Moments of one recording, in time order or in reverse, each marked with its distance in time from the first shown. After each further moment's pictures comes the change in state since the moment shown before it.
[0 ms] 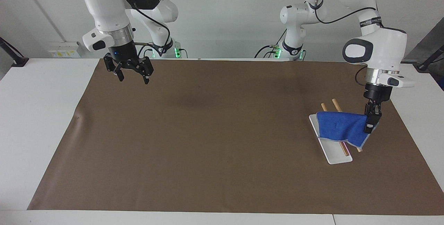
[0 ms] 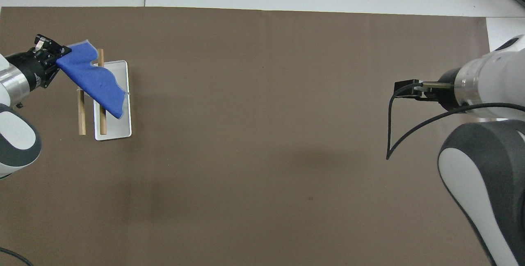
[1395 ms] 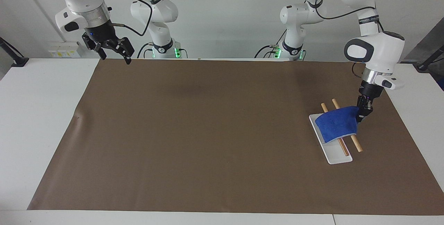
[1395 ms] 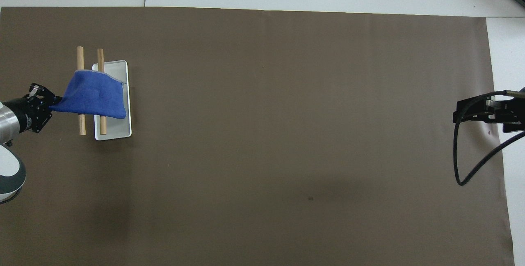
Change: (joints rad) left arm 0.006 -0.073 0.061 -0.218 0.000 -0.060 0.010; right arm 0.010 0.001 -0.085 0.109 0.001 -0.222 -0.064
